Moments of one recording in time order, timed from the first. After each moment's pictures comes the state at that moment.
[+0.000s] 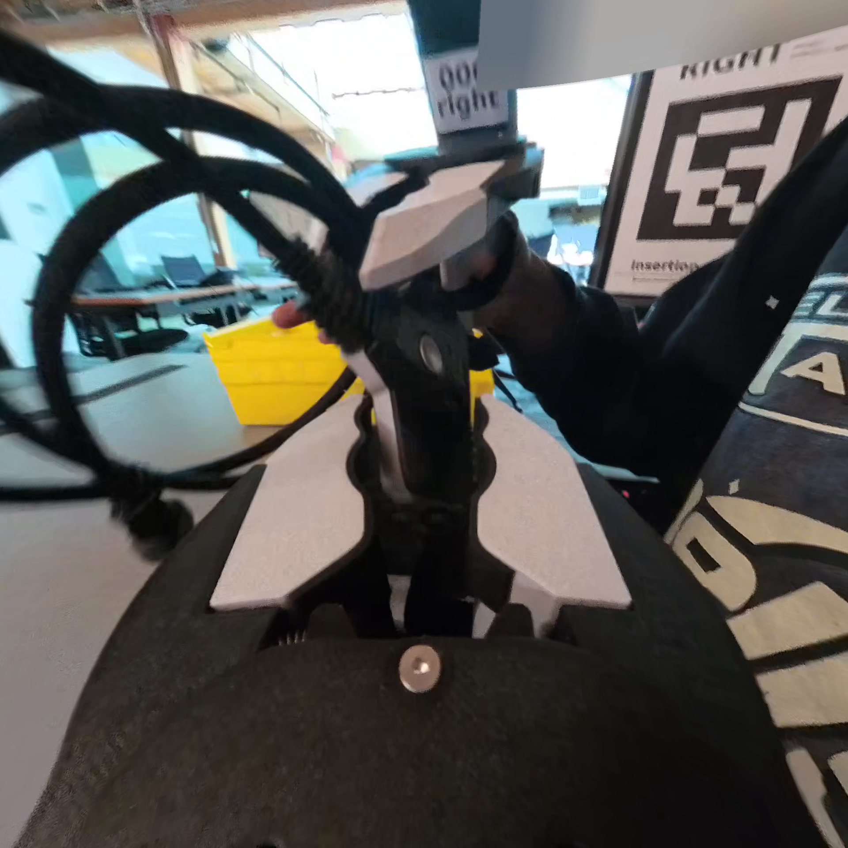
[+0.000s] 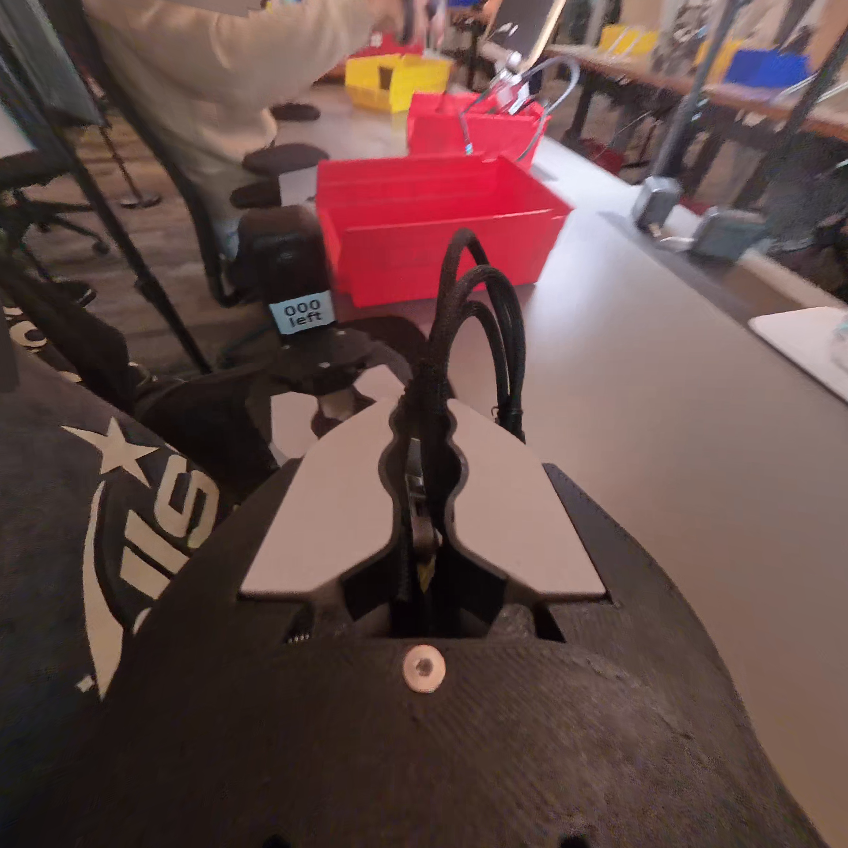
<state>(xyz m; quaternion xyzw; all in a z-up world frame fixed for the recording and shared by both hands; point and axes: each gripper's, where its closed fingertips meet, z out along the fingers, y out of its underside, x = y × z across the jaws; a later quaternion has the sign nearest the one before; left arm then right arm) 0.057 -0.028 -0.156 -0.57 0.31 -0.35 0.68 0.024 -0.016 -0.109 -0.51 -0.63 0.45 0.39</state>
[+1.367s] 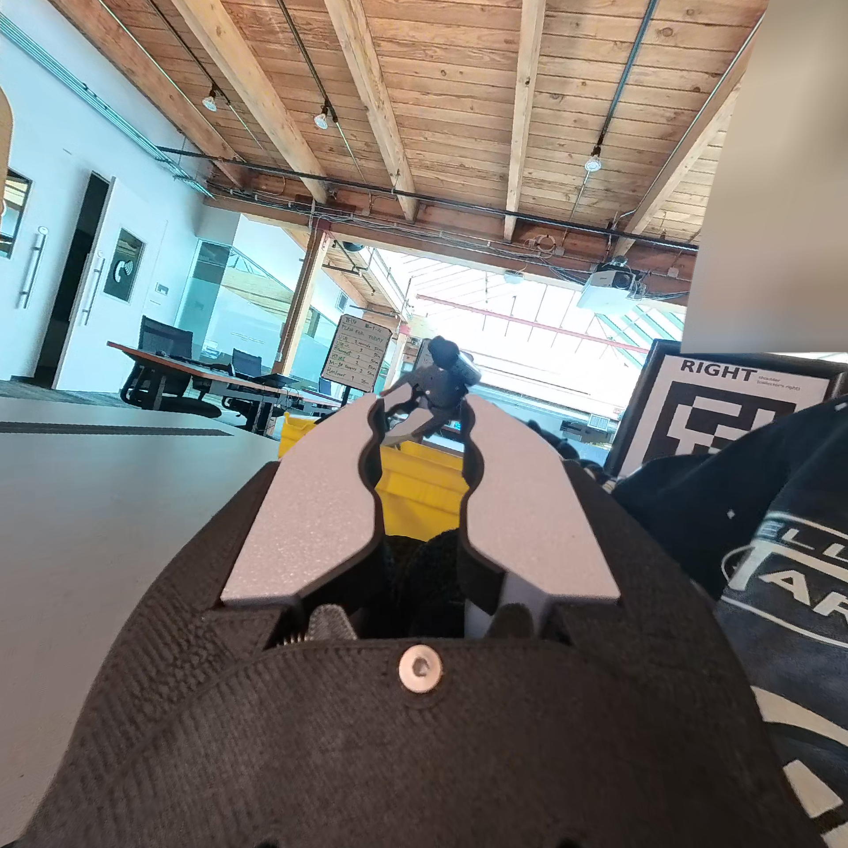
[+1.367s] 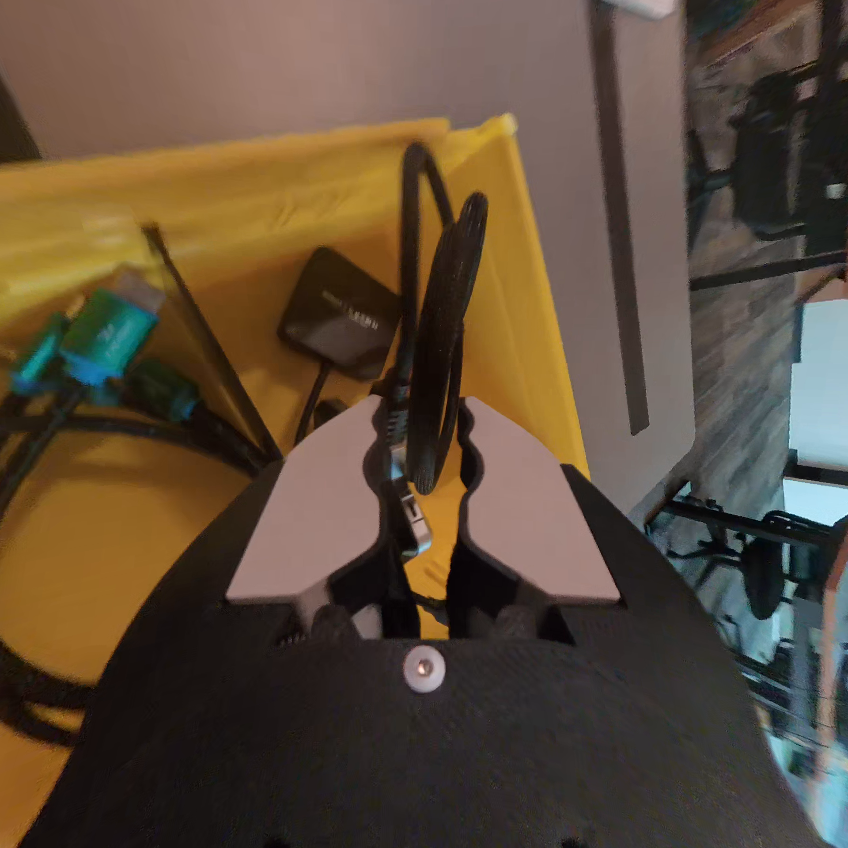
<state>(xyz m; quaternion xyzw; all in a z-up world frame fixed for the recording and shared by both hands) -0.012 -0.017 -0.116 -0.48 0.09 -0.45 0.75 0.228 0.252 -0.175 -0.56 -0.74 -0.02 0.36</state>
